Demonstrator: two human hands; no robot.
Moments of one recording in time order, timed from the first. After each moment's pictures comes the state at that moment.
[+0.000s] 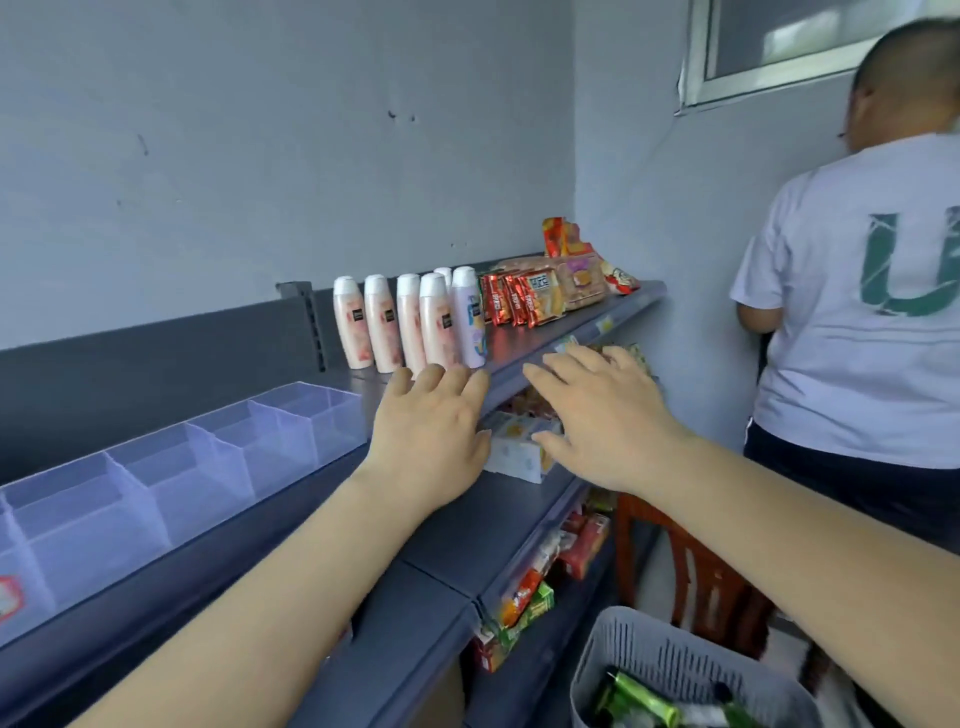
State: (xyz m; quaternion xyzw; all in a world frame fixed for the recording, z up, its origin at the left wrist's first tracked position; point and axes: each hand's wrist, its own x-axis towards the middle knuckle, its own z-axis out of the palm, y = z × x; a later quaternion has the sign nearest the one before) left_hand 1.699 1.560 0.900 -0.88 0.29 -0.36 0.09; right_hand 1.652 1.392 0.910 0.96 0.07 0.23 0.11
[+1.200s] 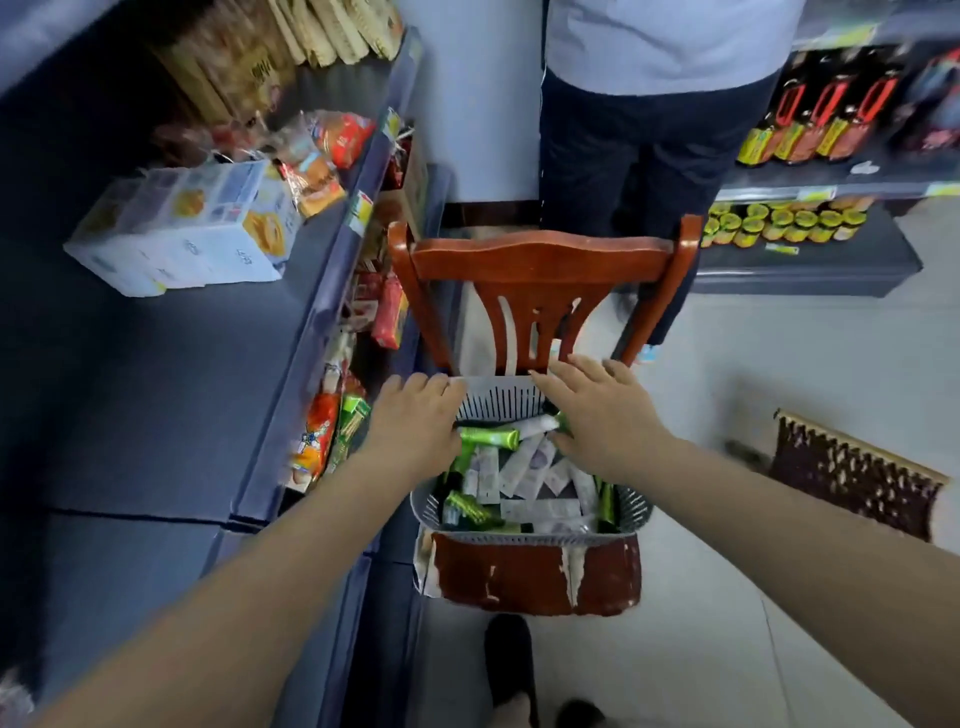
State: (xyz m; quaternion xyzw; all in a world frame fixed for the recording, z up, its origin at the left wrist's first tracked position) left_hand 1.851 1.315 0.580 -0.84 0.52 0.06 0.13; right_hand 1.705 1.175 0.583 0.98 -0.17 -0.09 -0.05
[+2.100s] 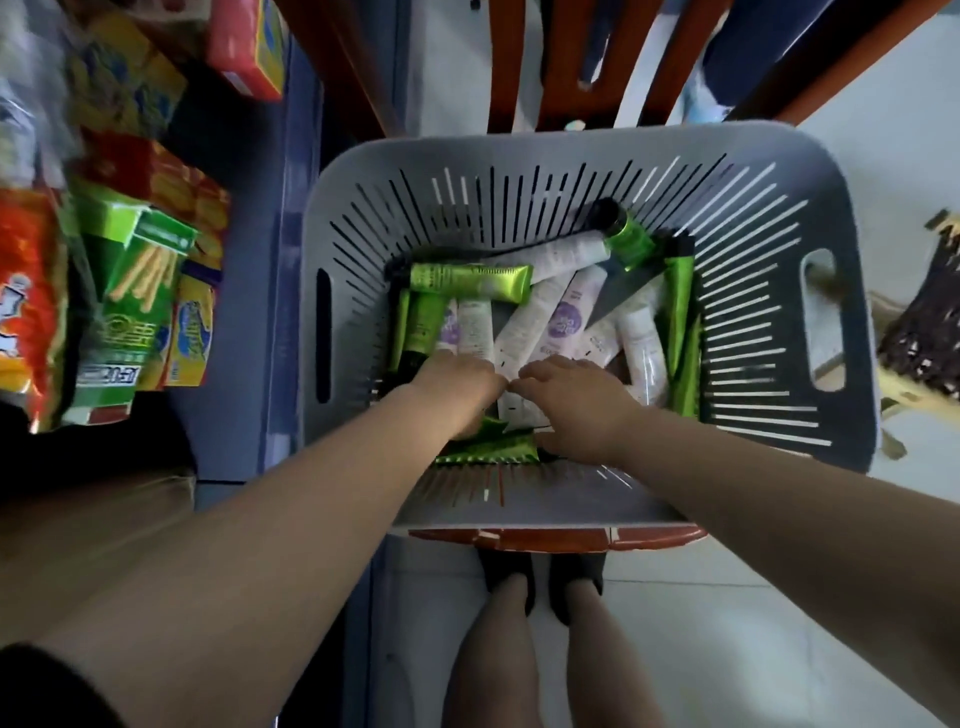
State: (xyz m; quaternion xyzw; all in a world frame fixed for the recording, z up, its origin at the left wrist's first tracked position) left_hand 1.878 1.270 0.219 -0.67 0.62 0.32 0.26; right_hand 1.757 1.181 0.237 0.92 -0.09 -0.32 -0.20
